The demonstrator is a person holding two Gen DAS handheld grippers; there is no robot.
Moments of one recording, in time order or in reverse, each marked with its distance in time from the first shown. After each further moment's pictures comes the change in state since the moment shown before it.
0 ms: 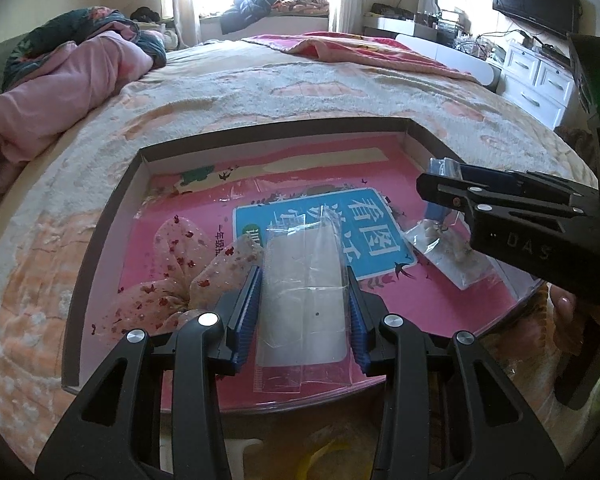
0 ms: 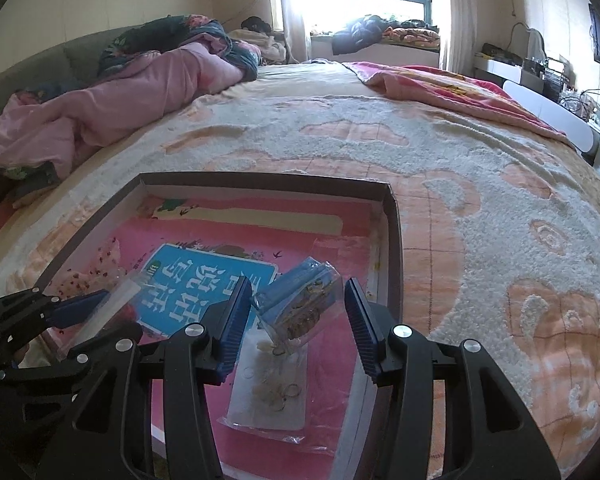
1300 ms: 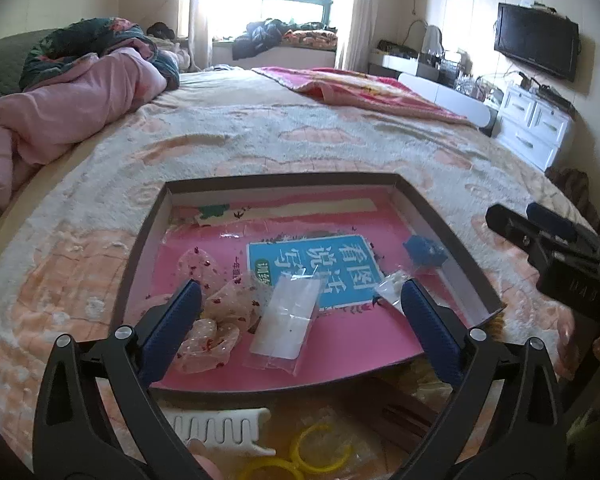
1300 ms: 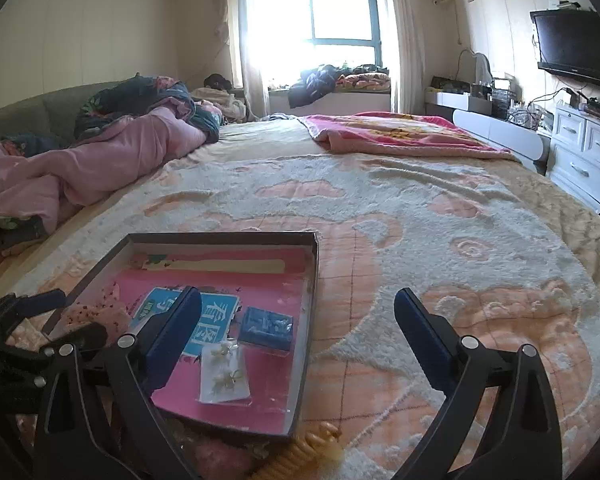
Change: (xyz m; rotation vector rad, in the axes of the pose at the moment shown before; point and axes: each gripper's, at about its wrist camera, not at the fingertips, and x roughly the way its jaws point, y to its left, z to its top) left arm -0.051 0.010 0.010 -0.080 -0.130 -0.031; right arm -0.087 -0.021 -0.017 0.088 -0.213 -0.122
